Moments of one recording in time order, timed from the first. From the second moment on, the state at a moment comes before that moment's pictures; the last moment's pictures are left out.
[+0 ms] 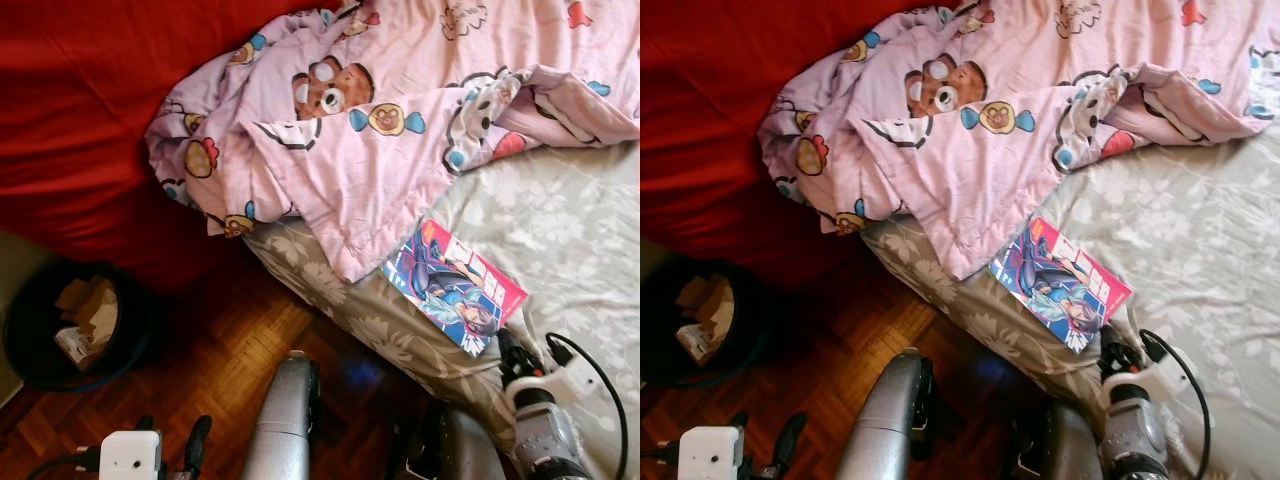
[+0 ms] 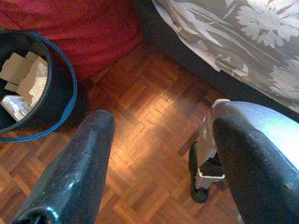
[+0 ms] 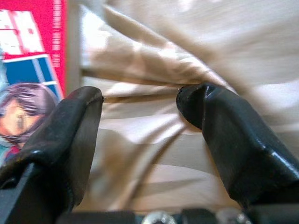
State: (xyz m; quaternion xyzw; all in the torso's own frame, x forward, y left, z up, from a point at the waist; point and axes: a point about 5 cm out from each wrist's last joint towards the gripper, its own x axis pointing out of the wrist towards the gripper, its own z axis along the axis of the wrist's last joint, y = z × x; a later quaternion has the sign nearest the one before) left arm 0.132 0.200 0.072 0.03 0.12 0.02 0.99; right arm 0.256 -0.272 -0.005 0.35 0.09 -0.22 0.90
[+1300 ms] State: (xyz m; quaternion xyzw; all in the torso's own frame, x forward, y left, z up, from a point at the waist) left arm 0.149 0.204 0.060 0.04 0.10 0.03 0.99; right arm 0.290 -0.179 0.014 0.48 0.03 0.01 0.88
